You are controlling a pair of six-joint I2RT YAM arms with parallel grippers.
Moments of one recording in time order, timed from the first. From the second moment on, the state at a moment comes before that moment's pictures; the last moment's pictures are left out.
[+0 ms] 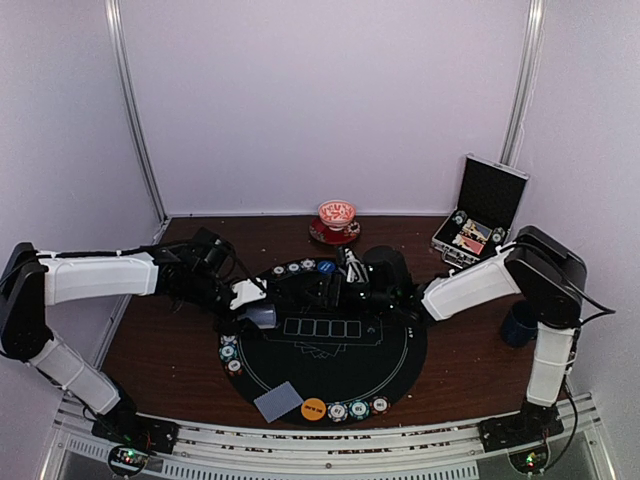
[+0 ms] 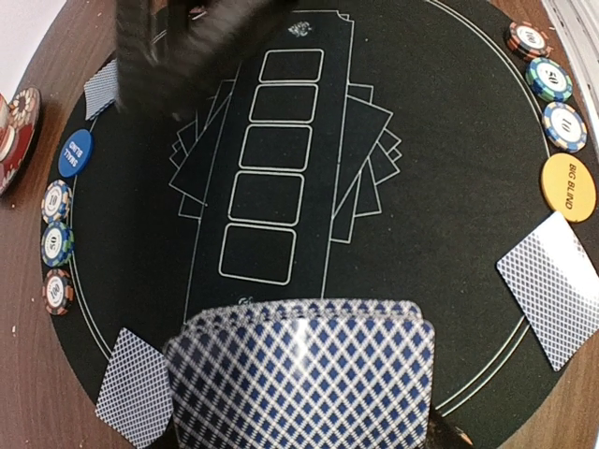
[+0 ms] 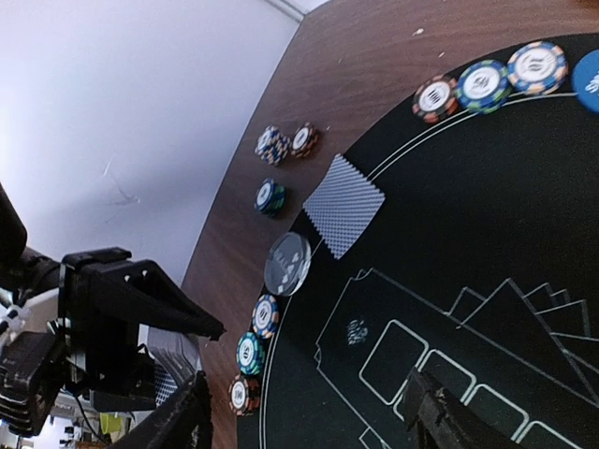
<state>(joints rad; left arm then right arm) -0.65 1.48 0.91 -0.44 0.38 0.80 0.85 1.91 0.99 0.58 -0.27 0.87</state>
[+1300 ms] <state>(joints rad) -0.65 1.46 0.90 -0.44 0.39 0.80 0.98 2.16 1.33 0.44 -0.41 0.83</state>
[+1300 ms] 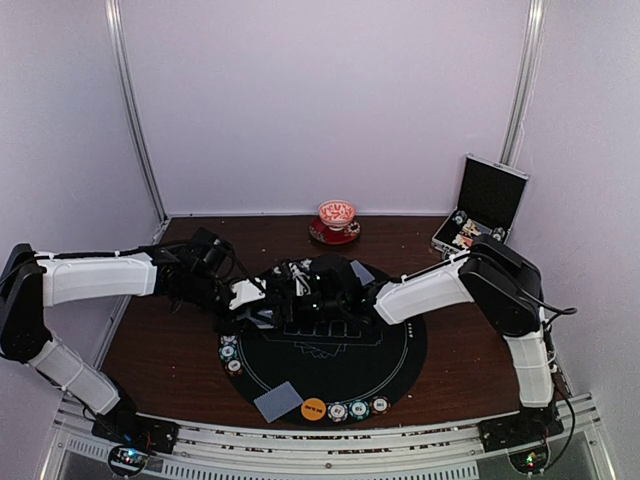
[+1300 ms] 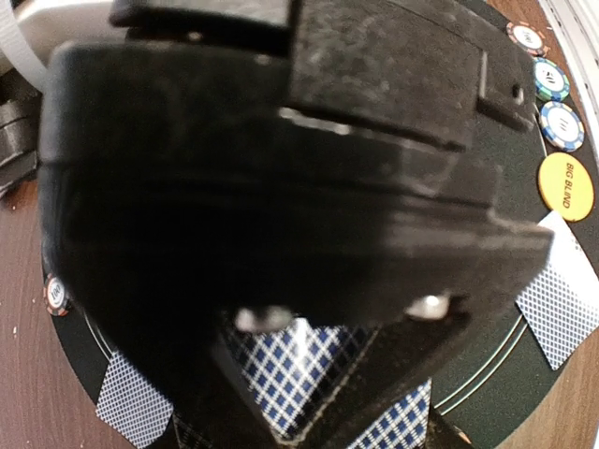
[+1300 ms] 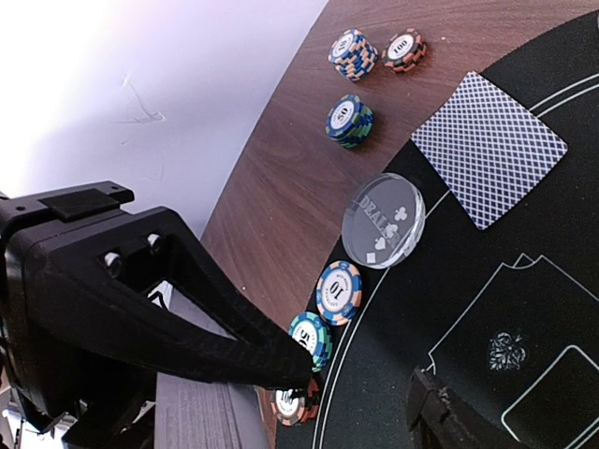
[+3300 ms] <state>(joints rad) -0.65 1.46 0.89 -0.43 0.38 0.80 0.92 1.78 1.06 0.36 -0.45 0.85</state>
